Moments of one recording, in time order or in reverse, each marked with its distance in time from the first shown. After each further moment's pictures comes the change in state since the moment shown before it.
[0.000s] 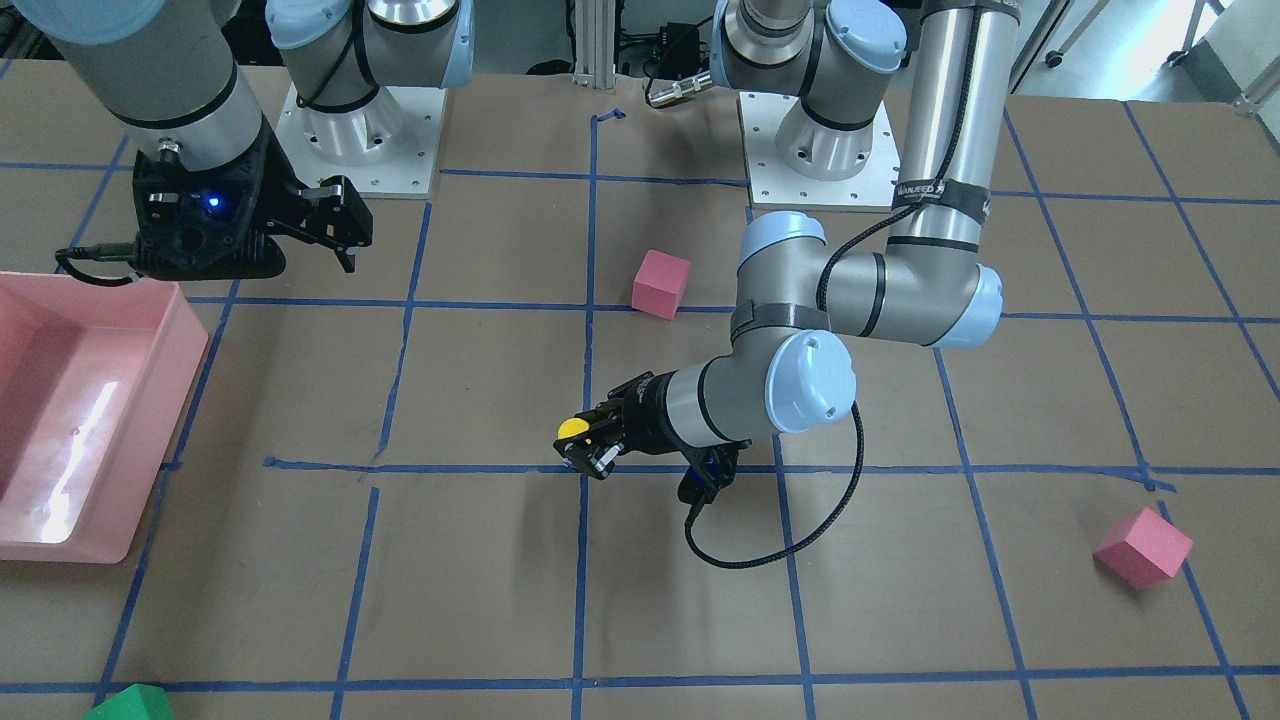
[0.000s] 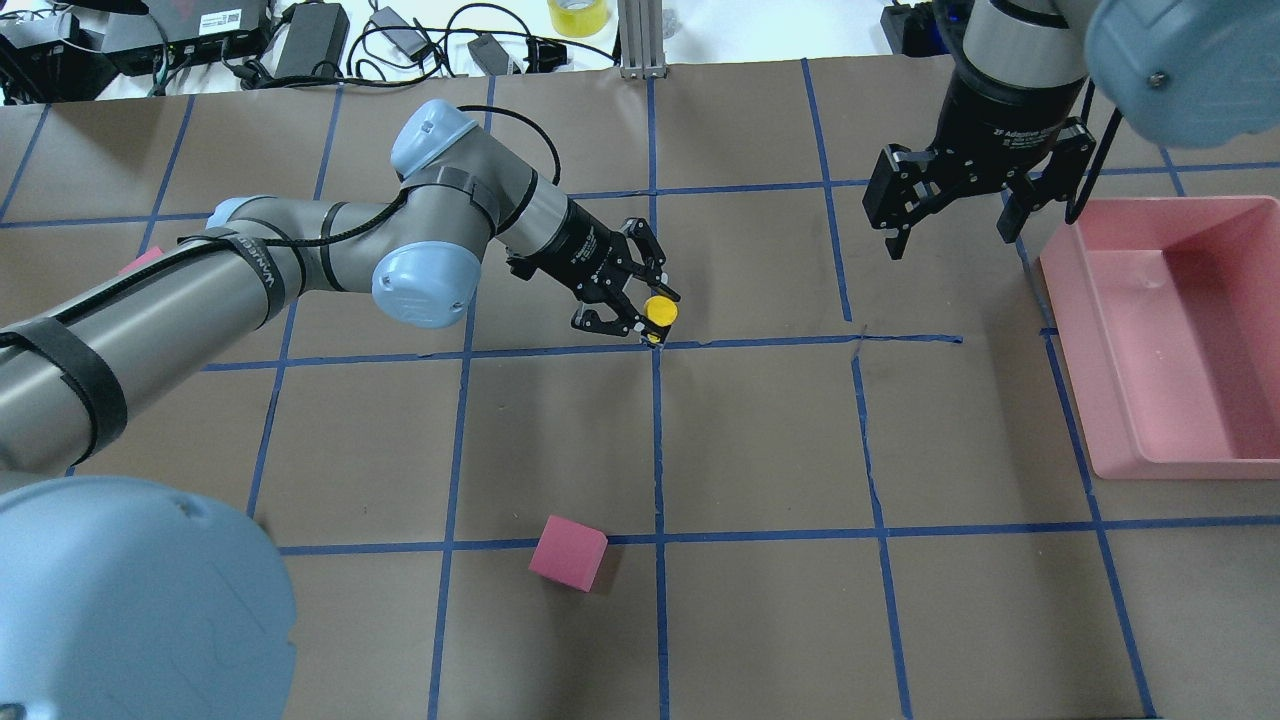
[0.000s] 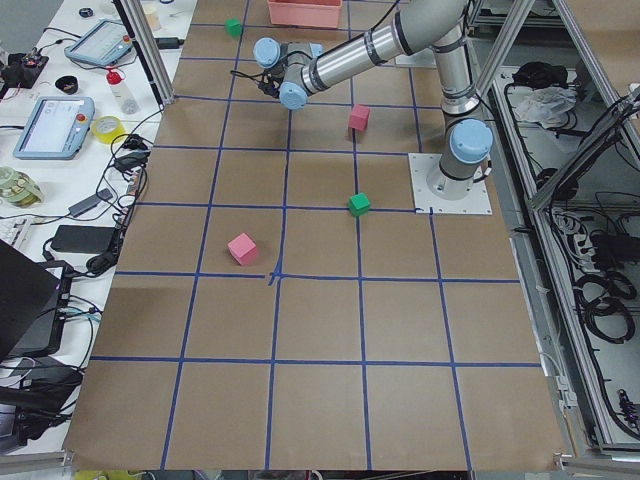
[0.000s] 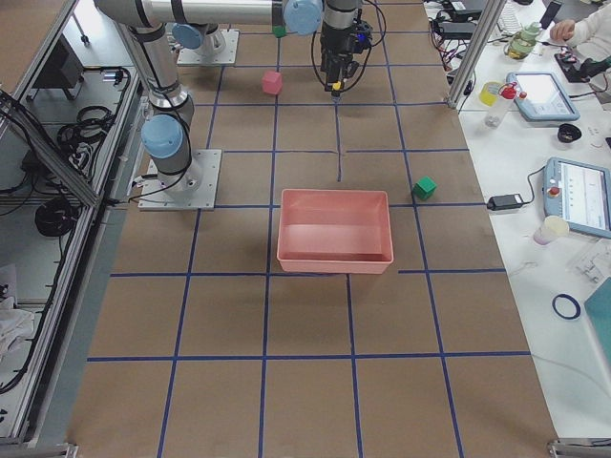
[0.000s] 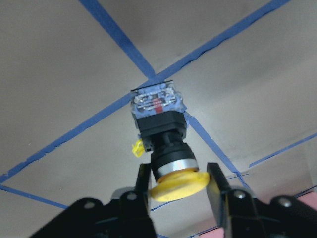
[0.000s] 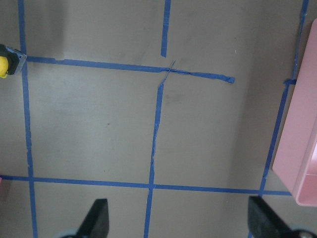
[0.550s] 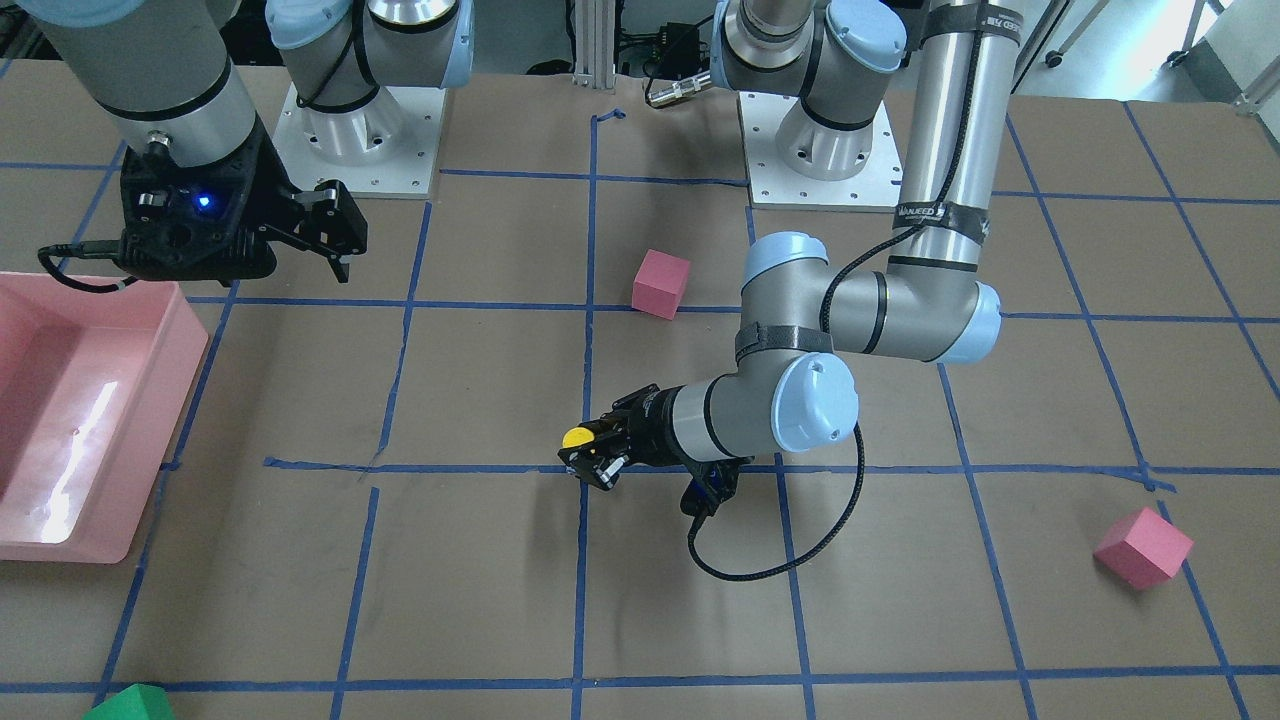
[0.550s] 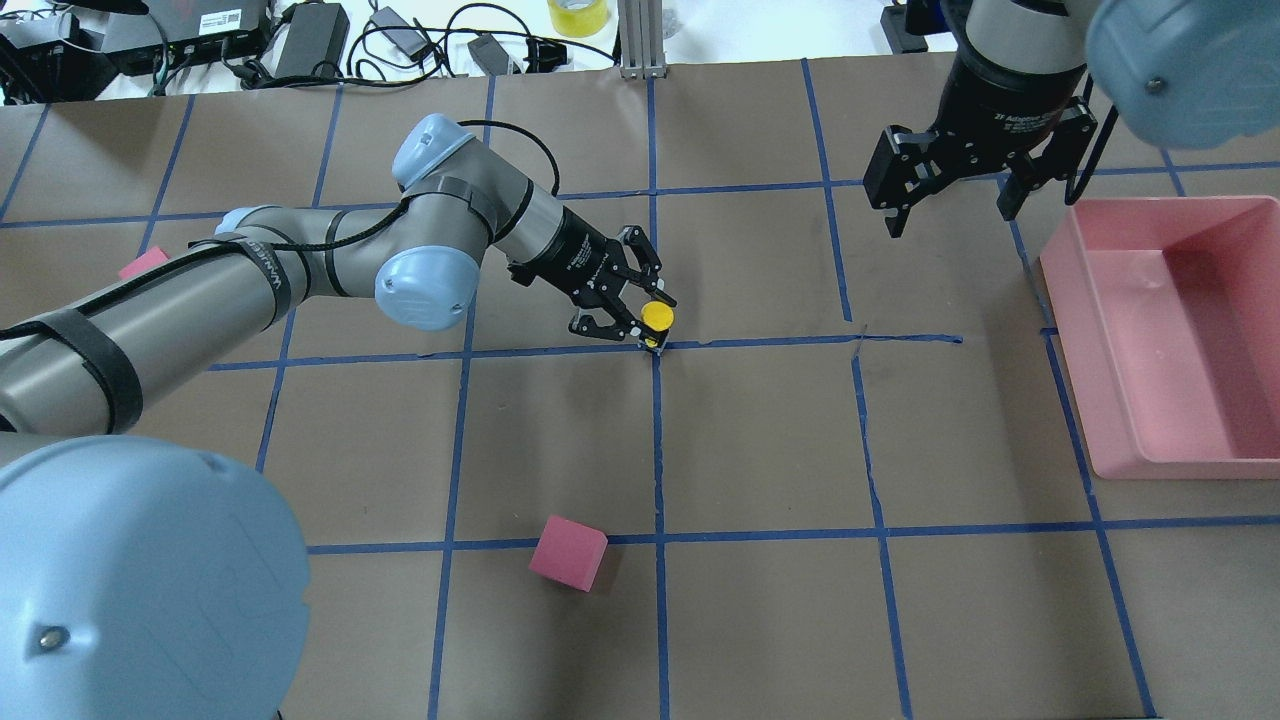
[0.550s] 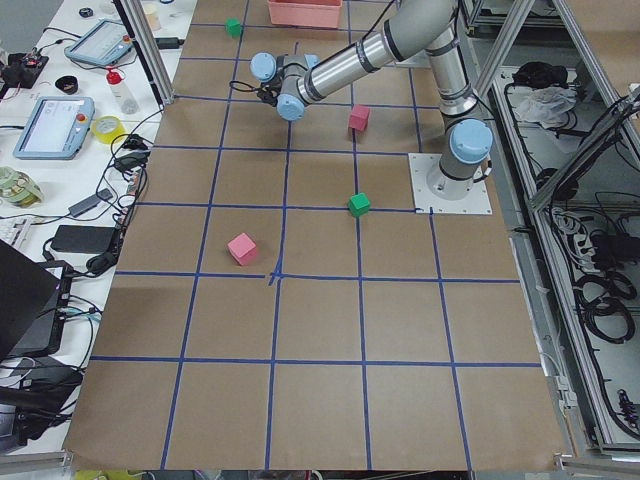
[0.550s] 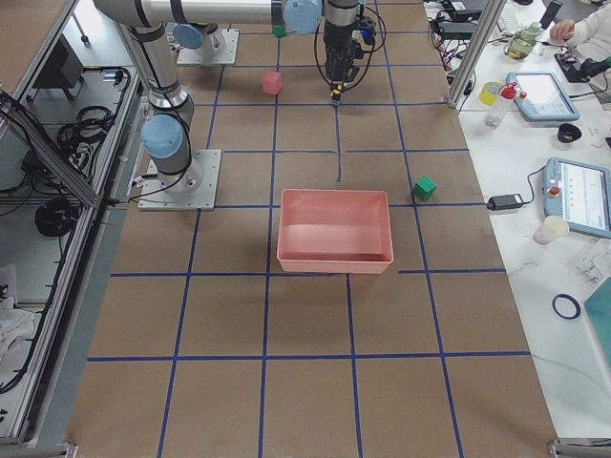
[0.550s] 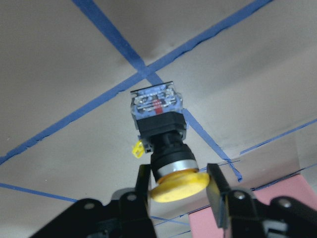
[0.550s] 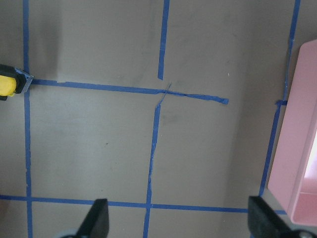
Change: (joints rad) left arm 0.016 -0.031 -0.002 0.003 -0.009 0.033; right arm 0.000 -0.001 -0.001 -0.080 -0.002 -0.003
